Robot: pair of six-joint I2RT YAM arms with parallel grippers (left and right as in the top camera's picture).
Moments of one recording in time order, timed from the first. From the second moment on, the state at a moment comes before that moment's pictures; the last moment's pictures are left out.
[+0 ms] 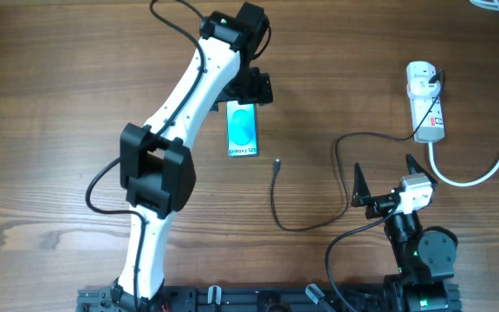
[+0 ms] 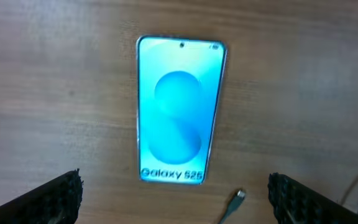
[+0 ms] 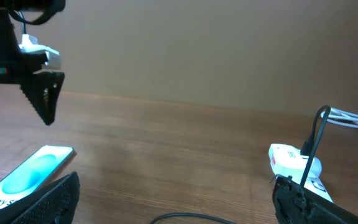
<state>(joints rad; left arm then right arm) -0.46 2.30 2.19 -1.41 0.00 -0.56 0.09 0.02 0.01 0.00 -0.08 -0.04</state>
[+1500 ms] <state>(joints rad) -0.46 2.34 1.91 -1.12 0.03 -0.48 0.09 0.02 0.01 0.00 -0.08 -0.04</state>
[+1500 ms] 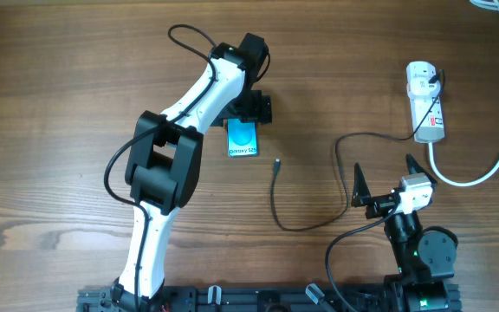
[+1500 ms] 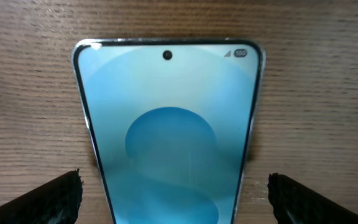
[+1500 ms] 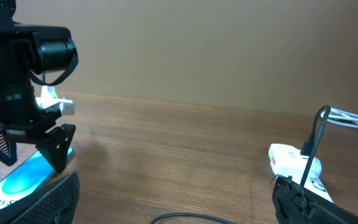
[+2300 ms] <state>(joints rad) -0.46 2.34 1.87 -1.09 0.02 -0.55 0.09 0.02 0.01 0.00 -0.08 -0.04</state>
